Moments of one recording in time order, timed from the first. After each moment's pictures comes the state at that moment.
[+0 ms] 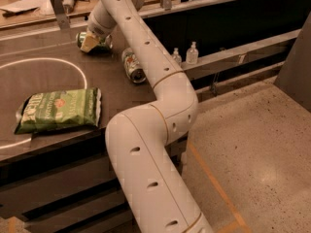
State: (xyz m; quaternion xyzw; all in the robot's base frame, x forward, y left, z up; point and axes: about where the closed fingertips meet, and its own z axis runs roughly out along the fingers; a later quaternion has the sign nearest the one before) arm 0.870 0.235 0.861 -0.63 0.66 0.09 0.40
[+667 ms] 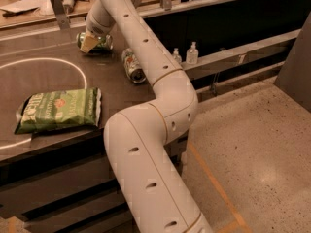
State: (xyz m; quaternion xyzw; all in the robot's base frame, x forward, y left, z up) arm 0.860 0.235 0.864 -0.65 0.65 0.08 0.38
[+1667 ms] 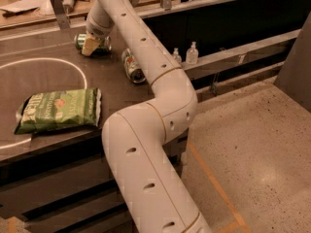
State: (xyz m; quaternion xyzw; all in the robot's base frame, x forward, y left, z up) arm 0.852 0.233 0.856 -0.67 0.65 0.07 0.36
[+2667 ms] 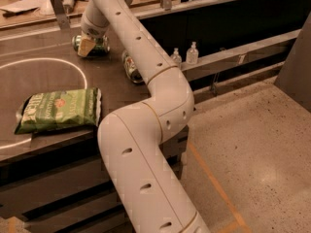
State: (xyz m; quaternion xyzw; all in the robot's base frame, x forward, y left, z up) arm 0.843 0.246 0.857 -0.69 0.64 0.07 0.35
